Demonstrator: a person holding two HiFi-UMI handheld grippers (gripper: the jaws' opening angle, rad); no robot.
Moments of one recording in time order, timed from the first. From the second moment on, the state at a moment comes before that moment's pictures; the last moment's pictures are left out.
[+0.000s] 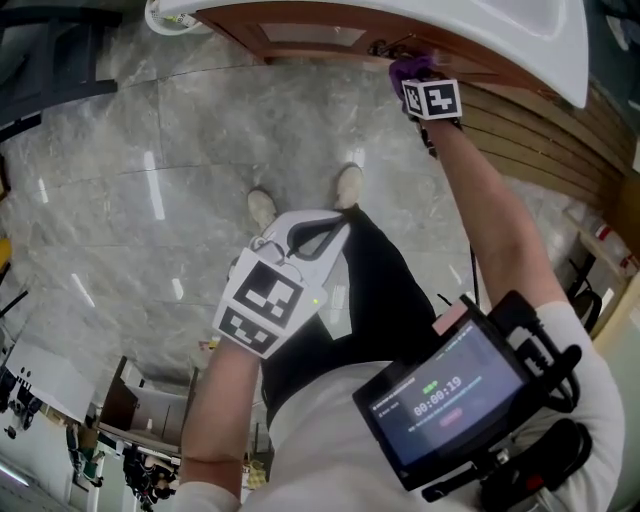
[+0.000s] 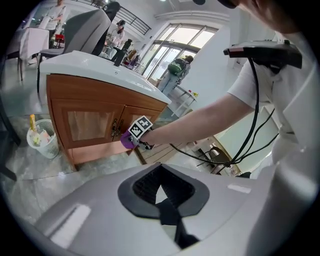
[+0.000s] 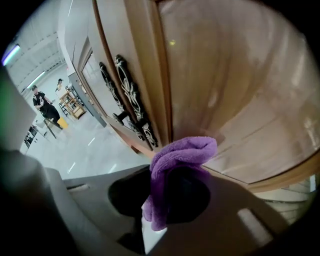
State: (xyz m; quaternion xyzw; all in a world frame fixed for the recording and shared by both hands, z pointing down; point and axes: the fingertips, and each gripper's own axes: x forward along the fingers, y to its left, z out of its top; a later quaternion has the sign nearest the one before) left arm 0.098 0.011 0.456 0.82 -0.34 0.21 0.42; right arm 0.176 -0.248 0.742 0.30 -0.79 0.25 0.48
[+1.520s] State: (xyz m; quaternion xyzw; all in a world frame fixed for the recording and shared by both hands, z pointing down) left arm -0.061 0.106 0.472 0.77 -0.43 0.15 0.44; right arm -0.072 -0.180 0.751 0.25 -0.81 0.28 0.46
